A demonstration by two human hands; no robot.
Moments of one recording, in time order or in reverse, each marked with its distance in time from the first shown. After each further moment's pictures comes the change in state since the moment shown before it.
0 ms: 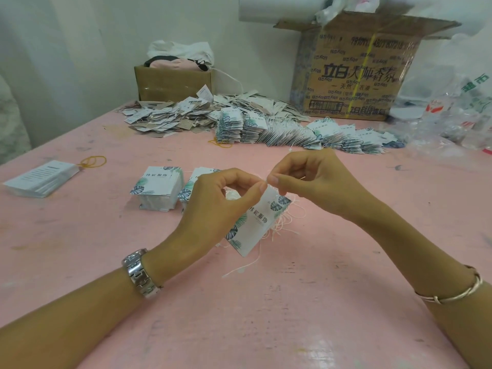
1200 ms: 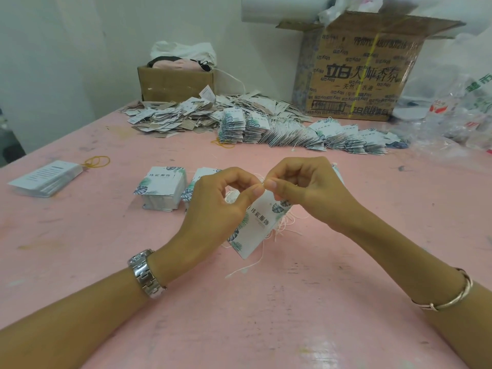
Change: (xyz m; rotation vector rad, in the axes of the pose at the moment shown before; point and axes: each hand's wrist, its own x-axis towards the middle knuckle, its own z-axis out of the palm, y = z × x) left_hand -0.002 -0.001 -0.002 0.094 0.041 0.060; right_hand -0.002 0.004 0.019 0.103 0.073 0.048
